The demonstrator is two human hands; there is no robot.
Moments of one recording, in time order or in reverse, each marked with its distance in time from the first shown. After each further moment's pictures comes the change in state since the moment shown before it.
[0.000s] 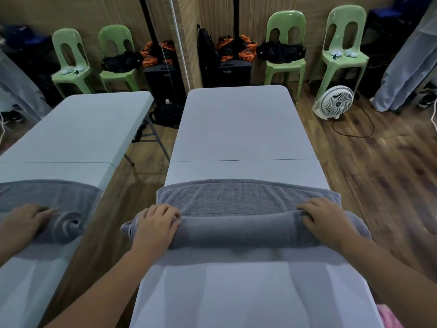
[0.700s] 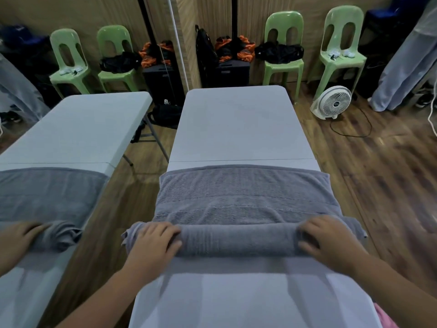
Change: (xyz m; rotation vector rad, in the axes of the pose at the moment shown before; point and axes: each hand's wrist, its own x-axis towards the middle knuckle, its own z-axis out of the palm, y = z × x) left_hand -0.041 -0.006 0.006 -0.058 -0.131 0.069; right_hand -0.047 -0.004 0.005 -0.027 -0.047 -0.085
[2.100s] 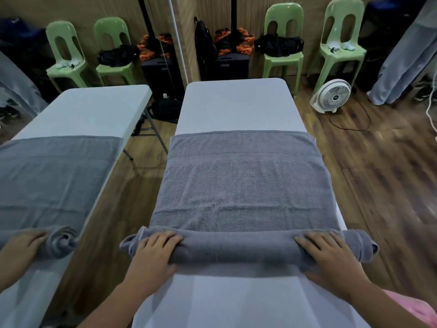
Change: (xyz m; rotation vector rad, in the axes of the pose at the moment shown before) left_hand -0.051 0.009 0.011 0.095 -0.202 -0.018; right_hand -0.068 -0.033 0.036 -0.047 -0.102 0.055
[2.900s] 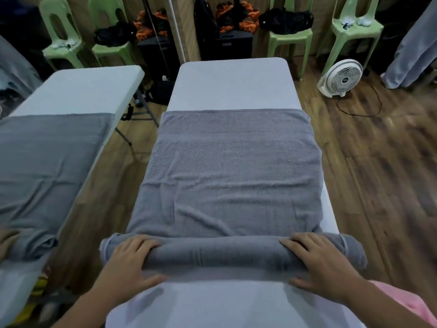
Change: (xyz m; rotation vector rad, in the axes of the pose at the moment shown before) left_hand -0.031 0.021 0.003 -0.141 -0.020 -0.029; right_hand -0.009 0.018 -0.020 0.071 -0.132 -0.192
